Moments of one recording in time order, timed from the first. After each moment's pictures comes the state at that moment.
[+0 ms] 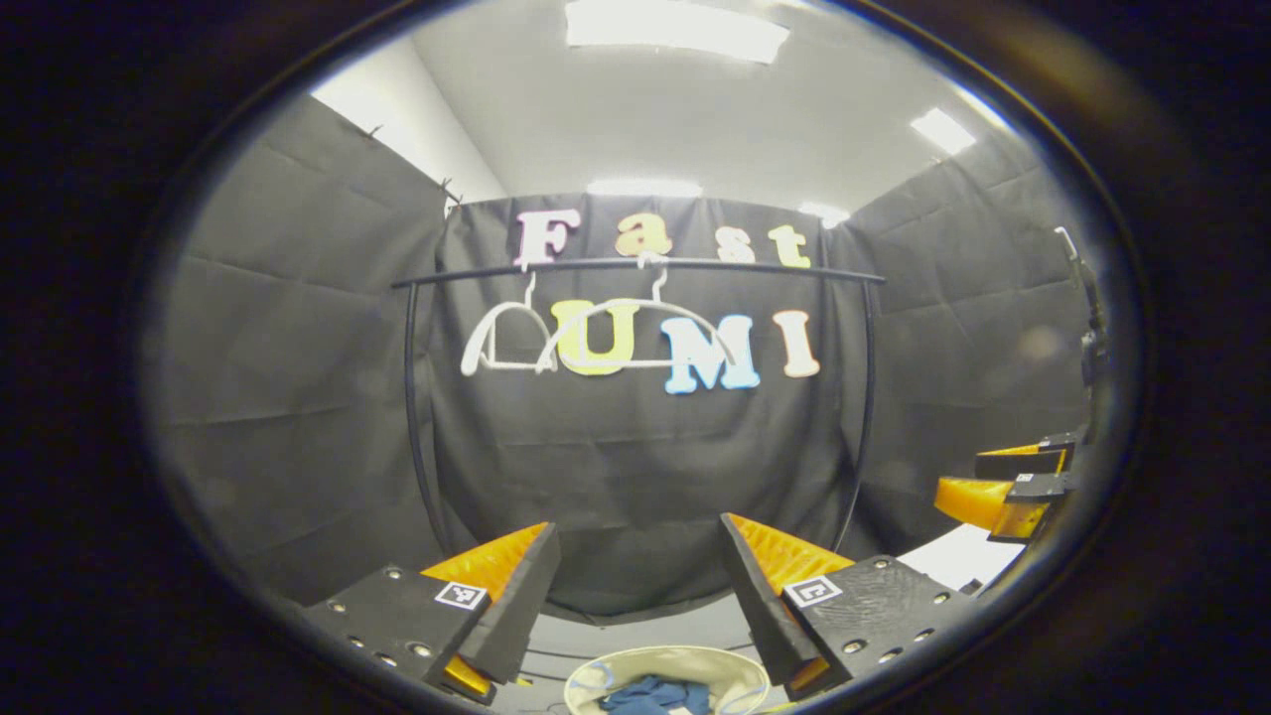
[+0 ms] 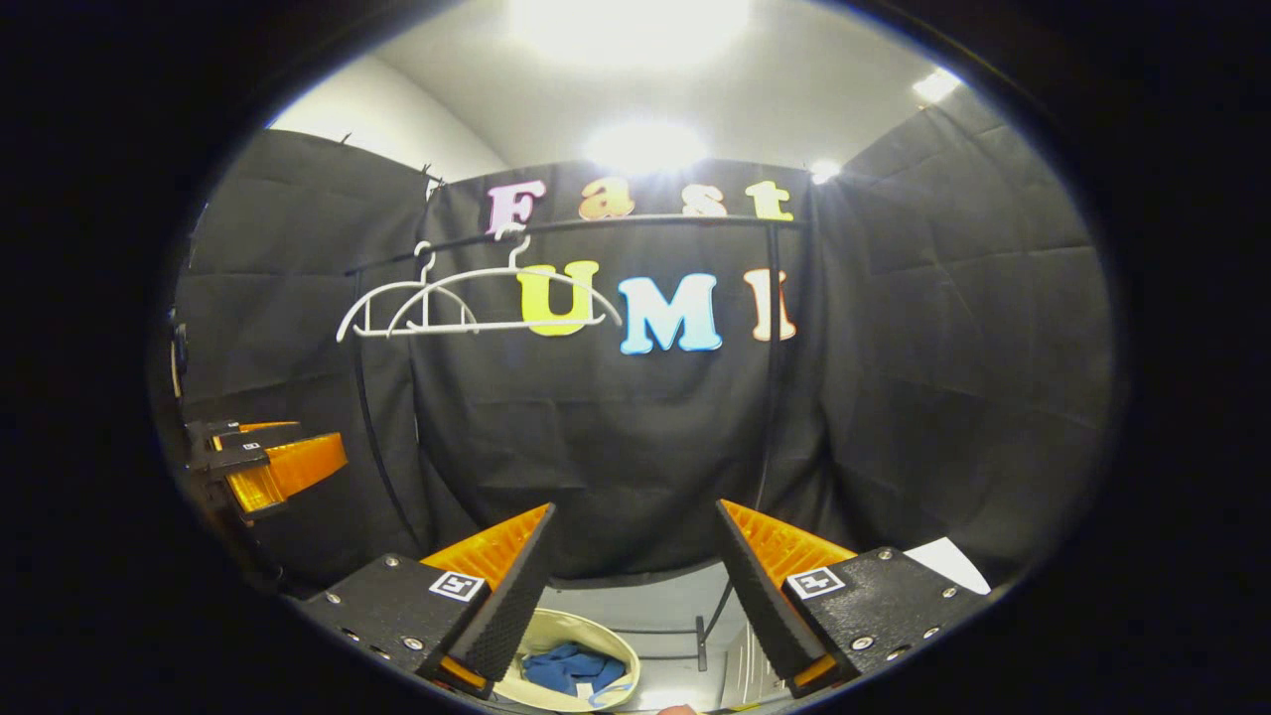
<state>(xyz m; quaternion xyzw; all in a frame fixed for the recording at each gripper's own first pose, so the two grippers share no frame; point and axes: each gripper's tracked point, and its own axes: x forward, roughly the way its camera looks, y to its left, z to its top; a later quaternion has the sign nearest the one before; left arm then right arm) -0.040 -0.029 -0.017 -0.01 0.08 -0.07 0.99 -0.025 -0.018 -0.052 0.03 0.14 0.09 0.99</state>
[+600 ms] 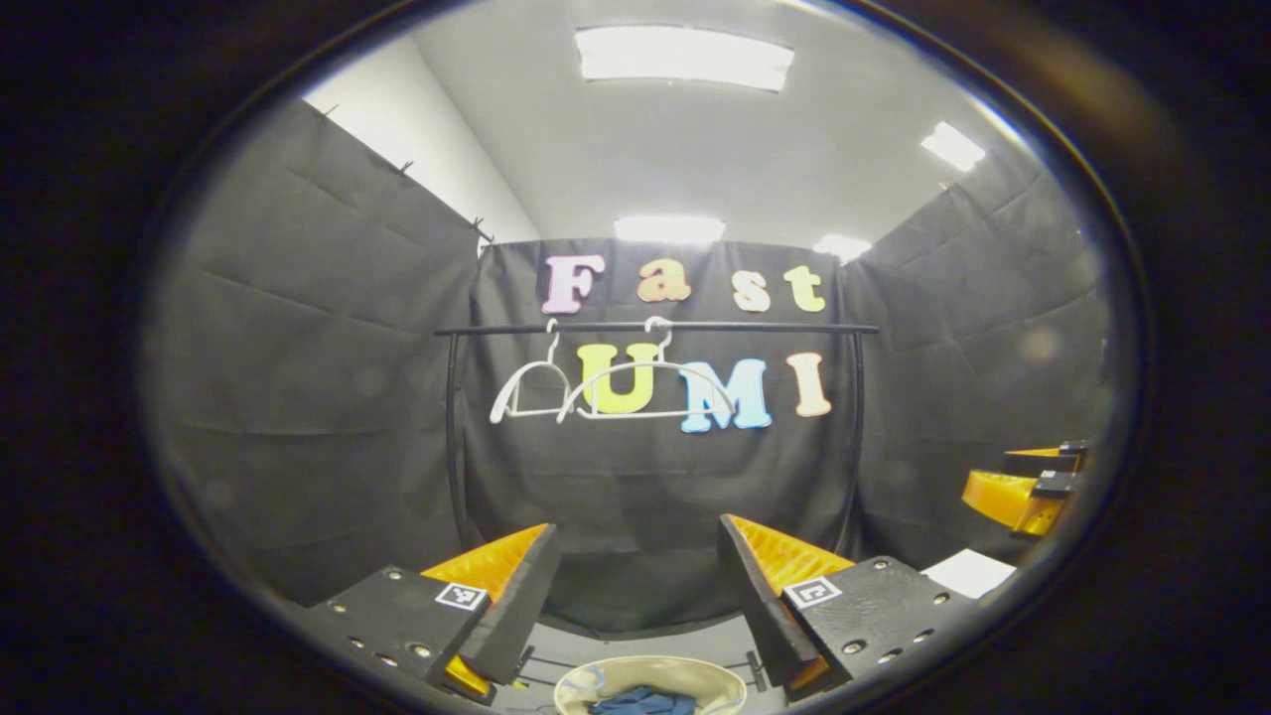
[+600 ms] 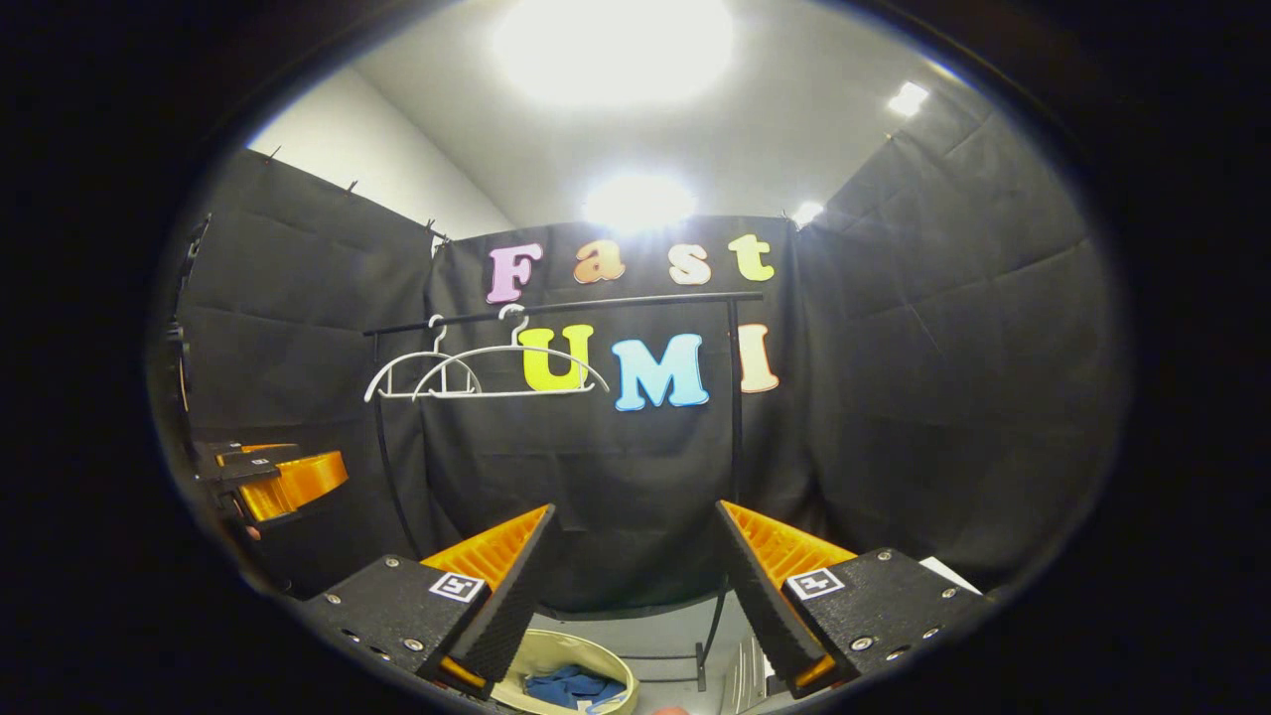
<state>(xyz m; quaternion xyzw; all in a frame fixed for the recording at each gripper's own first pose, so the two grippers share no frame) -0.113 -0.044 0.037 -0.02 0.04 -0.03 1.00 -0.083 -0.053 -0.011 0.05 0.08 0.09 0.99</state>
